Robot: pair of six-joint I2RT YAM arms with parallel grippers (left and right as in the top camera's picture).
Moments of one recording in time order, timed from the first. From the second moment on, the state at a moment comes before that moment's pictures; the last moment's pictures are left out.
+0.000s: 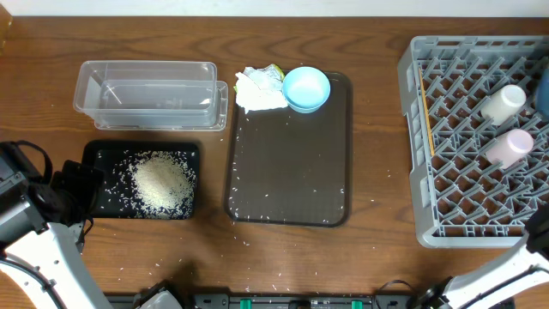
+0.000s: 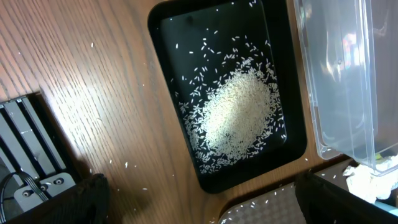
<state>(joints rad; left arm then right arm) 0.66 1.12 1.25 -1.34 0.08 -0.65 -0.76 2.09 1.98 -0.69 -1.07 0.25</state>
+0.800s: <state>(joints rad) 0.66 1.12 1.25 -1.34 0.08 -0.65 -0.92 2.15 2.00 -0.83 -1.32 0.34</state>
